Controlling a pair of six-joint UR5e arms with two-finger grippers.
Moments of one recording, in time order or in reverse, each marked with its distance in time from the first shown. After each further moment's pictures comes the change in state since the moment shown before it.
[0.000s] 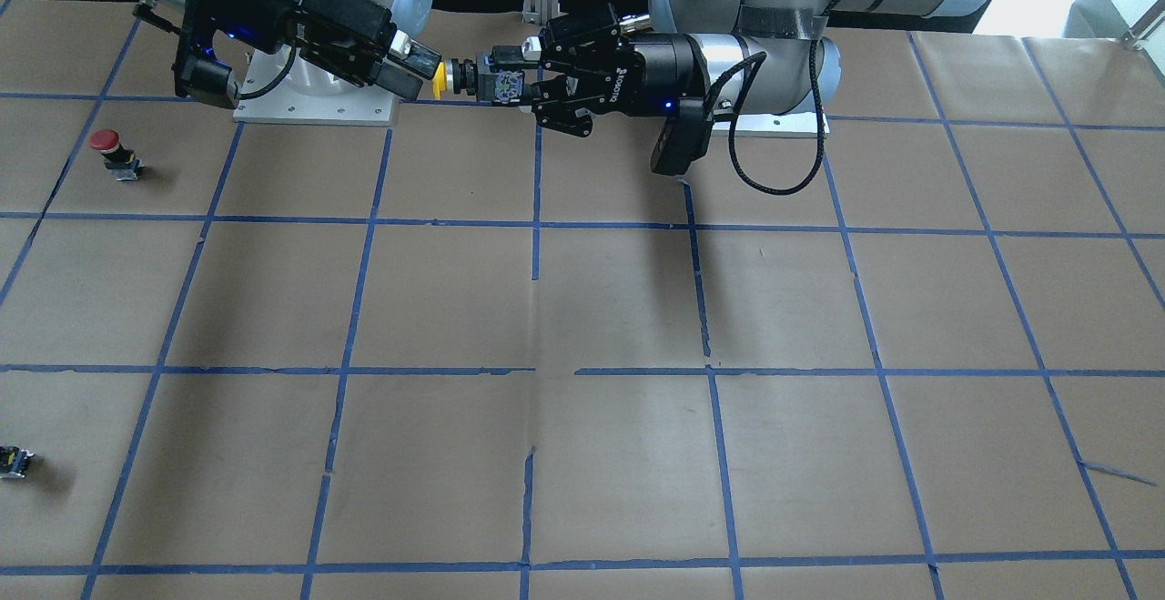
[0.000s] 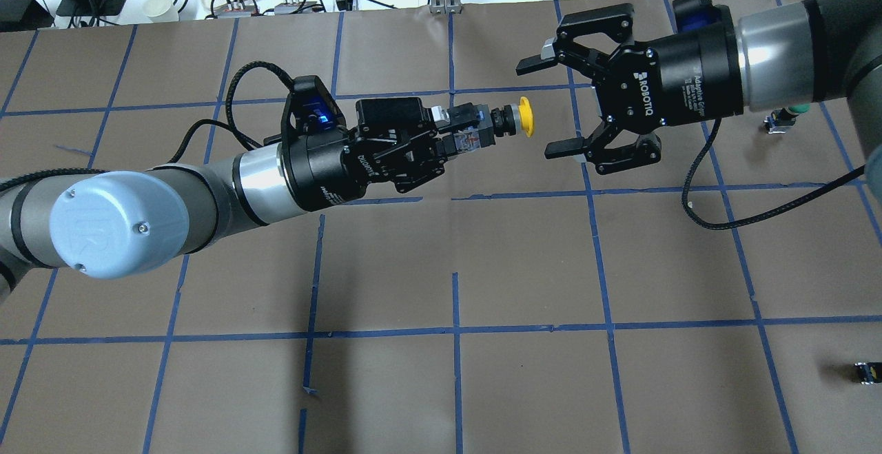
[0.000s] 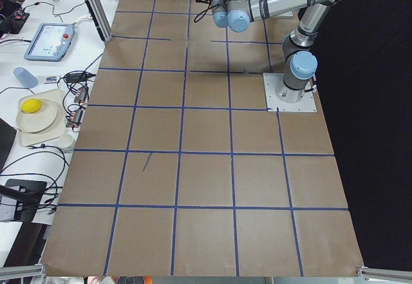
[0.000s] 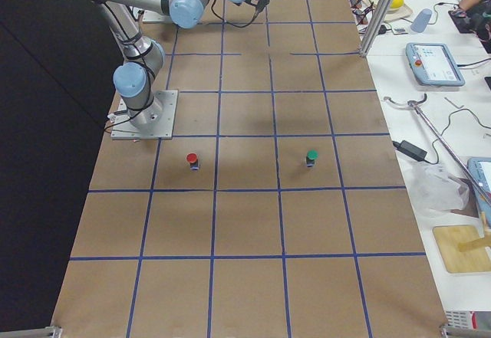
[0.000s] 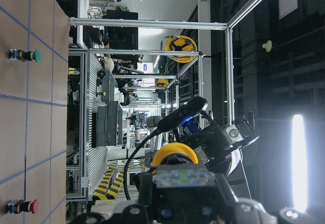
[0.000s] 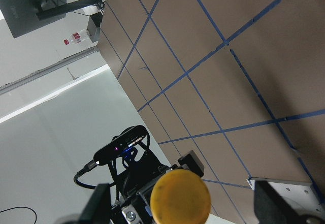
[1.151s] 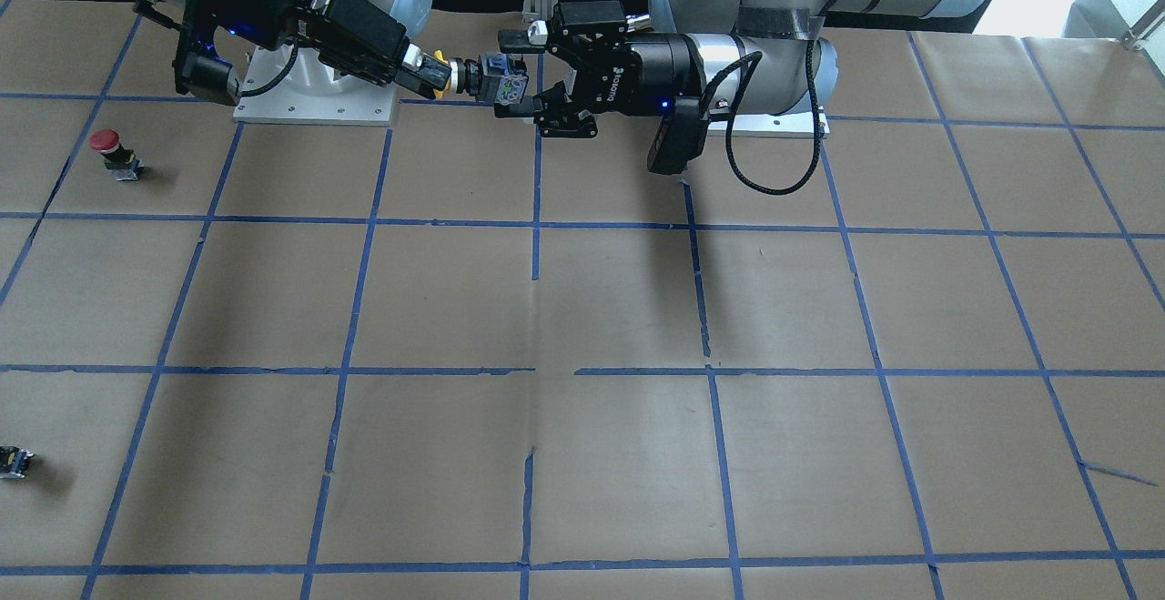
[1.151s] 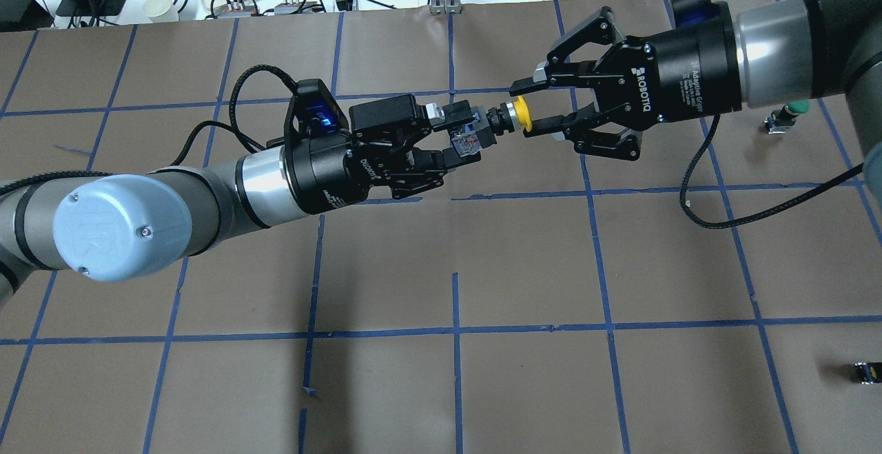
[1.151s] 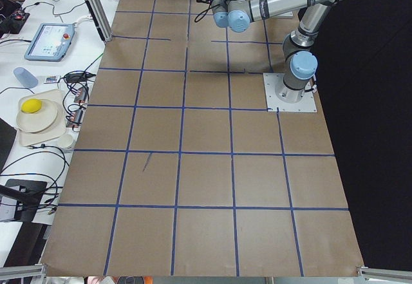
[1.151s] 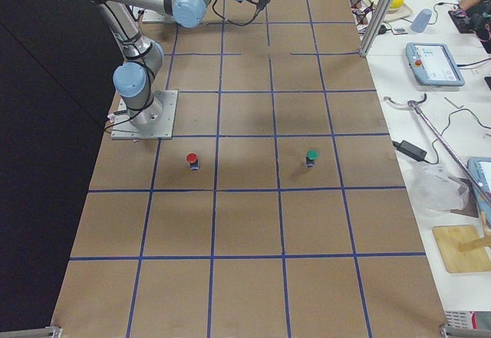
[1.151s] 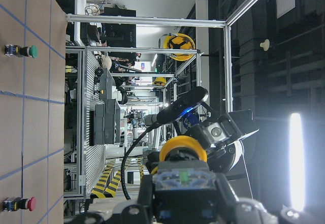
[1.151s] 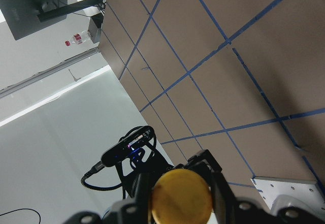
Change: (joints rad) left arm -0.002 0.000 -0.002 0.007 0.007 -0.001; right arm 0.004 -0.001 -0.008 -0.008 0.005 0.031
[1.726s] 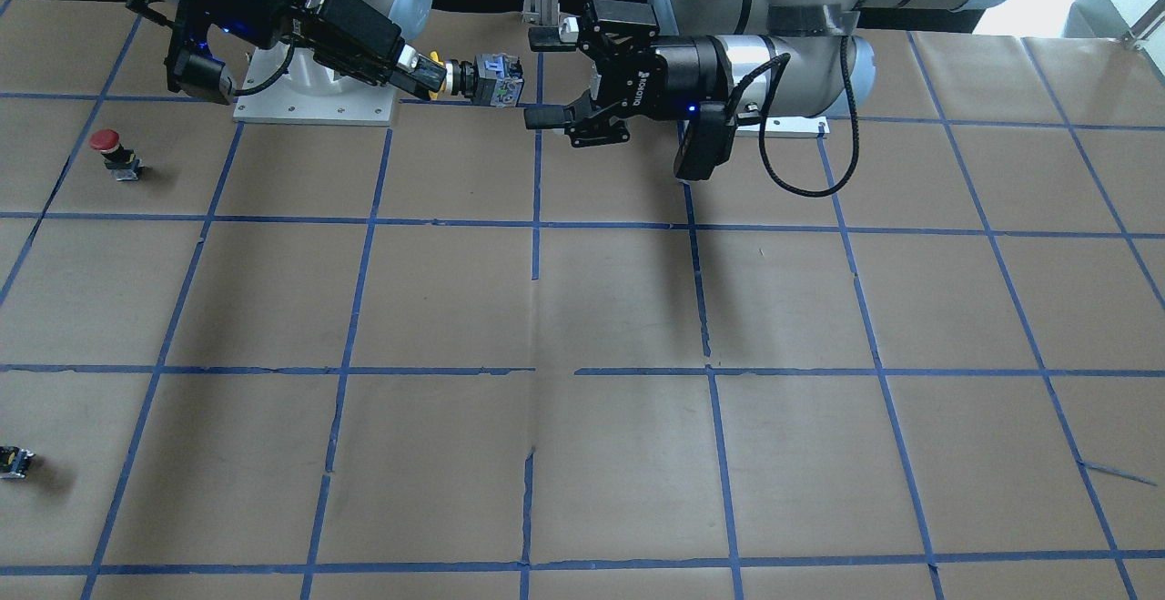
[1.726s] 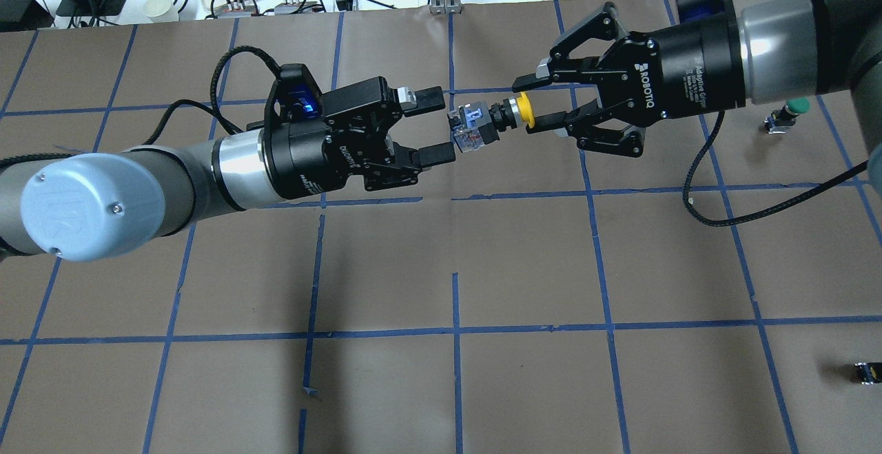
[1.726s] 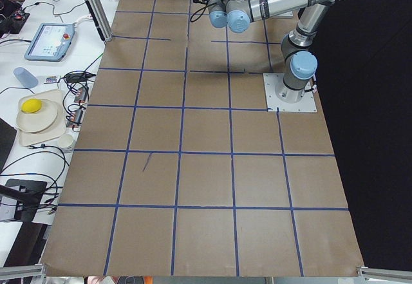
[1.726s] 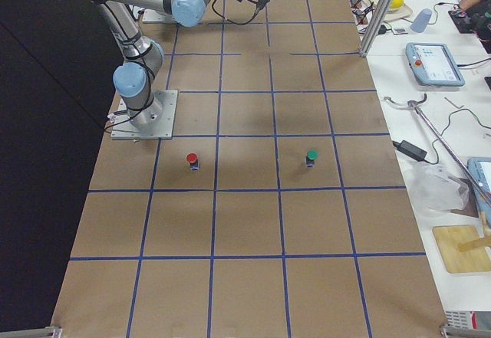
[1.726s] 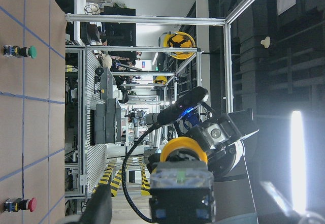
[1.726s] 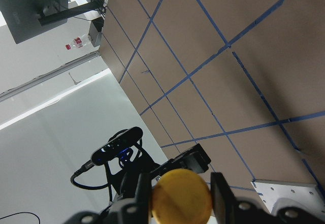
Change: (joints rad) left arm 0.097 -0.008 0.058 0.006 0.201 -0.077; right arm -0.009 0.001 -0.004 -0.028 -0.017 0.005
